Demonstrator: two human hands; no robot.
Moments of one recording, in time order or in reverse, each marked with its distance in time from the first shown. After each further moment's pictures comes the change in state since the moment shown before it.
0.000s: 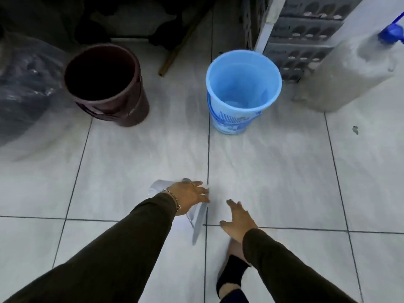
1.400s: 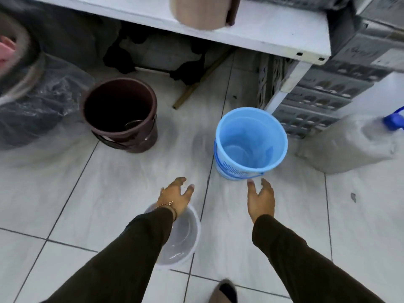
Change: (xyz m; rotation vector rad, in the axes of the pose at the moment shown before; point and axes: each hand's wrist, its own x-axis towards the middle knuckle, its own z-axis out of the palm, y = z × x) left_hand 0.000 -0.058 -0.094 -1.331 0.603 -0.847; right_hand 0.071 -0.103 -0.175 0.474 0.595 -0.026
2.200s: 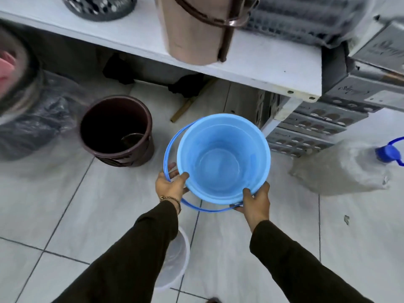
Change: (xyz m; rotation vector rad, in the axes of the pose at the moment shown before) left_hand 0.045 0.115 -0.023 -1.110 0.366 -0.173; right_hand 0.034 -0.092 -0.039 0.401 -0.173 0.036
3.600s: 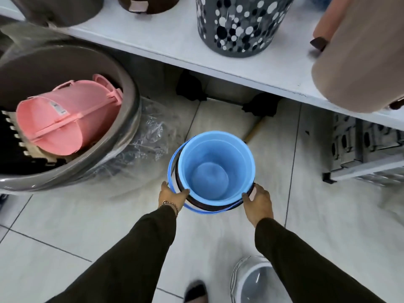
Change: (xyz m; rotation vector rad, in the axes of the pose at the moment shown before) left_hand 0.244 0.173 -0.278 0.660 0.051 -0.097; right_hand -0.015 -0.012 0.380 -0.681 -0.074 -0.053
